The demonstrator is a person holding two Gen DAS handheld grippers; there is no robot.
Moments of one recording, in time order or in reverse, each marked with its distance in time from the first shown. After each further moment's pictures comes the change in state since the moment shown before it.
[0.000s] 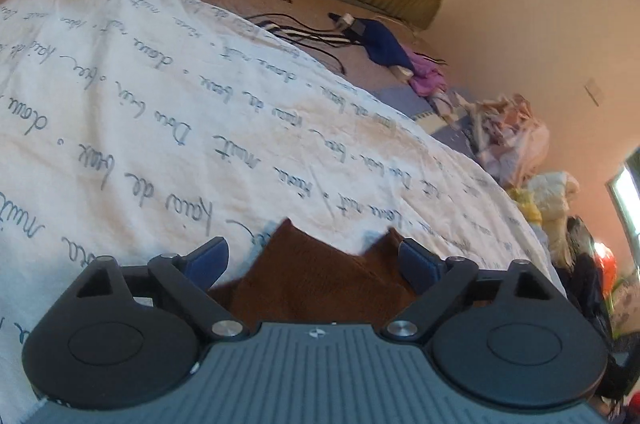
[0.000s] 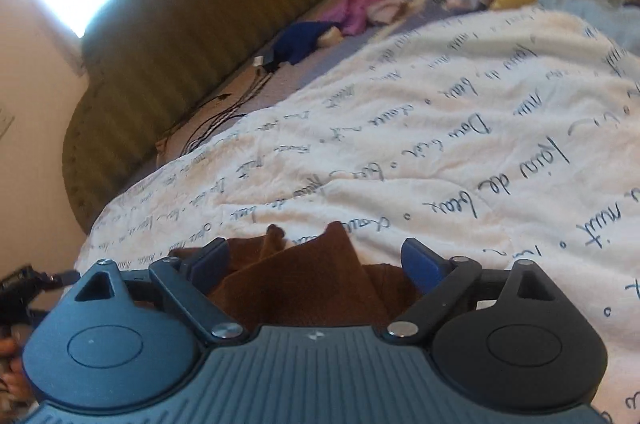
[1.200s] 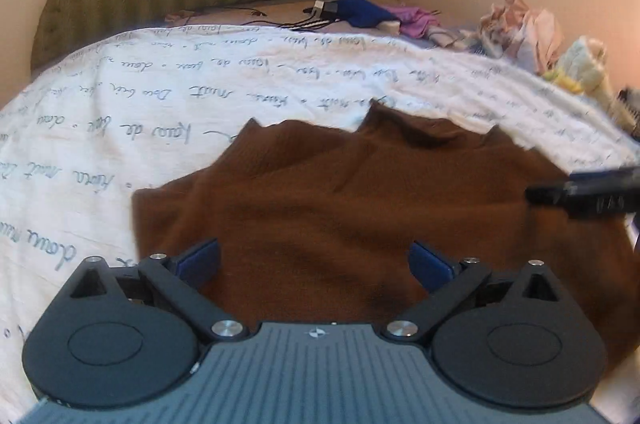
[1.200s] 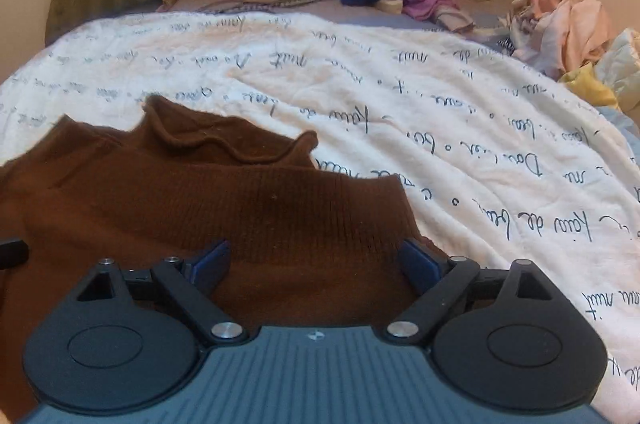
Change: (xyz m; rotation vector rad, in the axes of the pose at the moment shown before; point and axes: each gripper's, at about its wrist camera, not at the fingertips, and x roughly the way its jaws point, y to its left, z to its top) left arm 0.008 -0.065 -0.135 0.364 -0.094 0.272; right arm 0.045 0.070 -0.048 -0.438 0.165 -0.217
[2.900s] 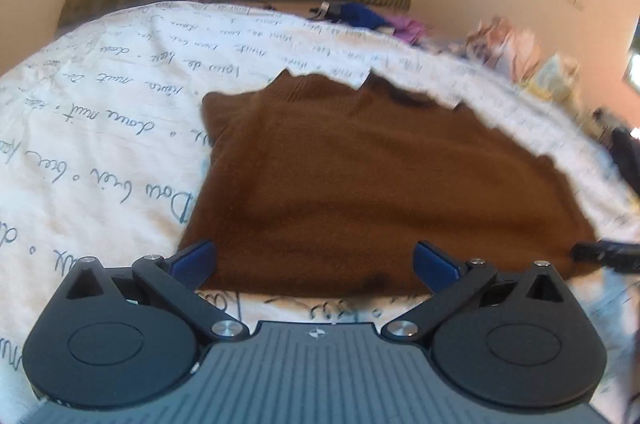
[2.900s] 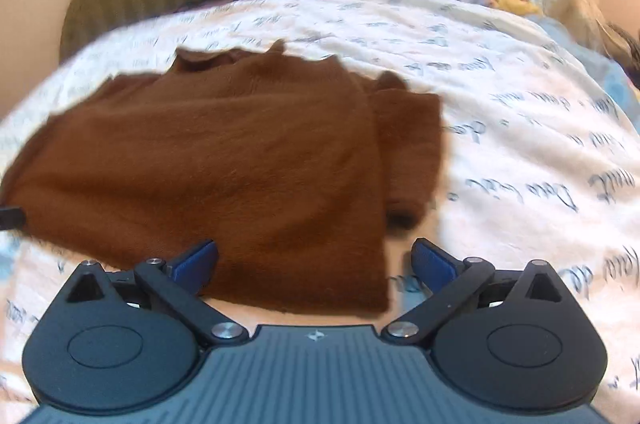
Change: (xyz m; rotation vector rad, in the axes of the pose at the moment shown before) left arm -0.091 0.039 -0.080 -0.104 -0.027 -0.092; right arm -0.110 -0.036 -0.130 0.164 -0.054 -0.034
